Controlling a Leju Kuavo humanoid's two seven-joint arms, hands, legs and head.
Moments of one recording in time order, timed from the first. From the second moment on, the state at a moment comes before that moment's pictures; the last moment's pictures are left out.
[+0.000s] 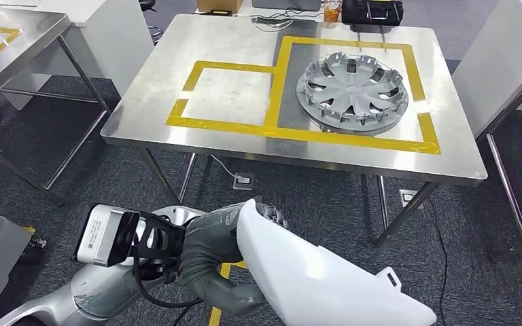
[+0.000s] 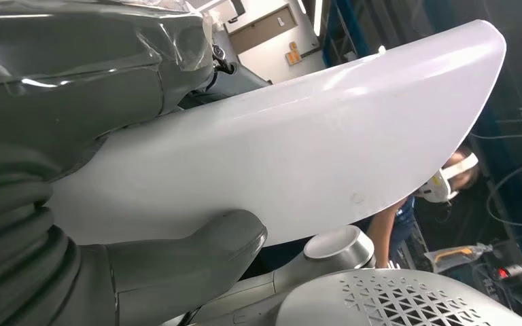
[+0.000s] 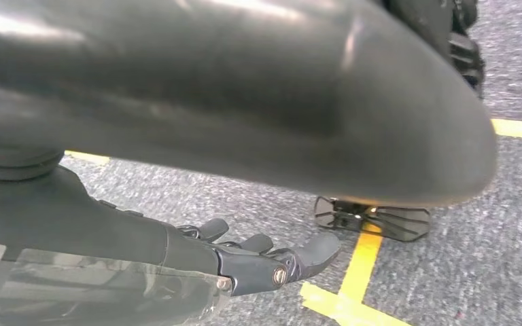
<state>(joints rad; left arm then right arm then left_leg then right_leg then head) -0.57 0.04 -0.93 -1.72 0.61 -0.58 -0.32 0.04 -0.01 -1.22 -0.38 1.36 0.59 -0.19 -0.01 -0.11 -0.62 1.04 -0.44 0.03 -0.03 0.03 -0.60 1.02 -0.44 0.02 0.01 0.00</state>
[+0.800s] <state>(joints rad) -0.58 0.03 -0.95 -1.67 0.64 -0.58 -0.30 0.05 0.04 -1.29 -0.50 1.36 0.60 -0.17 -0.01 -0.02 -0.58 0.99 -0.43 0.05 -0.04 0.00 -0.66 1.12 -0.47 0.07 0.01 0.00</state>
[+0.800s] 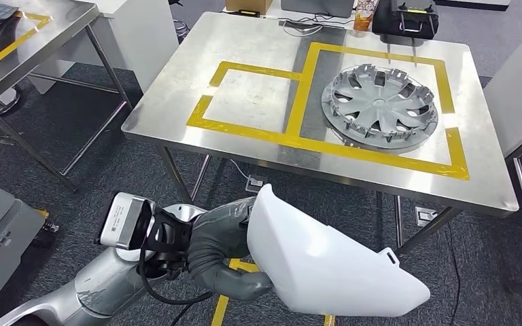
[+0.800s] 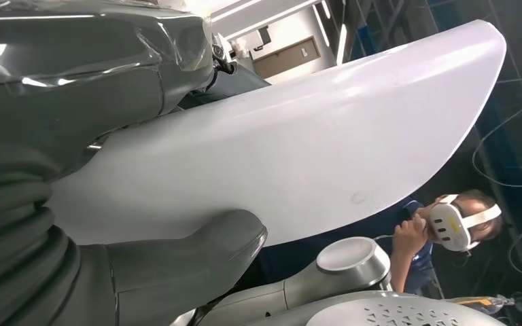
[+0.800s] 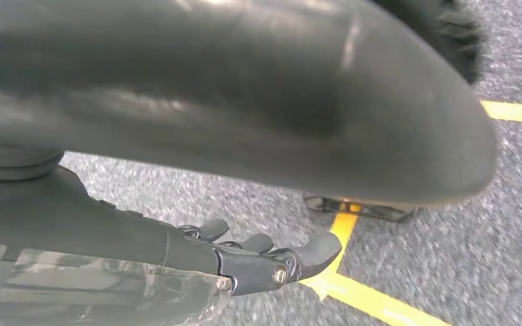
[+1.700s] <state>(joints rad) -0.59 0.02 -0.95 -1.68 0.63 -0.60 -0.30 0.04 0.05 -1.32 -0.53 1.38 0.60 -0.18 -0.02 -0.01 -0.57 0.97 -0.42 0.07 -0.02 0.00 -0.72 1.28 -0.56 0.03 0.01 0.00</state>
